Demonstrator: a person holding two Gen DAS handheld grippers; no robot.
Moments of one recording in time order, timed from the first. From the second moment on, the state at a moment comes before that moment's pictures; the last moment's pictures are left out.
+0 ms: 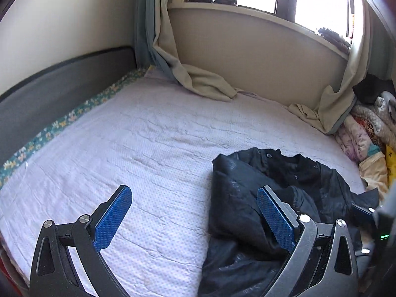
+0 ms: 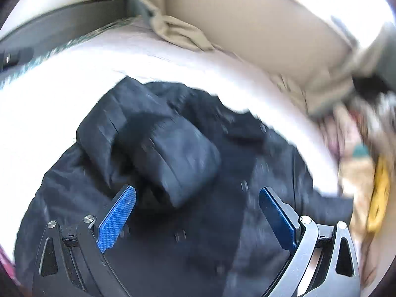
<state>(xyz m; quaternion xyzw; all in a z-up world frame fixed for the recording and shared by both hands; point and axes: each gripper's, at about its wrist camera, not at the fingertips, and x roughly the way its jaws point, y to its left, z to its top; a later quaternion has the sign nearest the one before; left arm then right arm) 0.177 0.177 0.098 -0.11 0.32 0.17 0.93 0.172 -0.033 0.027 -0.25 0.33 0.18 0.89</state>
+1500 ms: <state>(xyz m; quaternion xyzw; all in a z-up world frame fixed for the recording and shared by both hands) 0.203 0.144 0.063 -0.07 0.37 0.16 0.91 0.269 -0.272 -0.089 0.37 0.55 0.24 0.71</state>
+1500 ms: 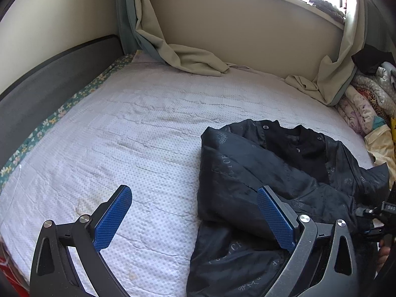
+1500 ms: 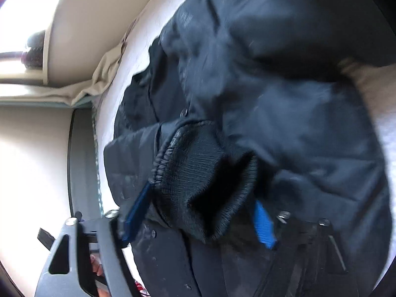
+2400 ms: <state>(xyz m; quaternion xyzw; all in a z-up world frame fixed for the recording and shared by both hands) 0.271 0.099 -0.022 0.02 0.47 0.14 0.87 0.327 -0.205 -0.071 0.13 0.47 0.18 0.86</state>
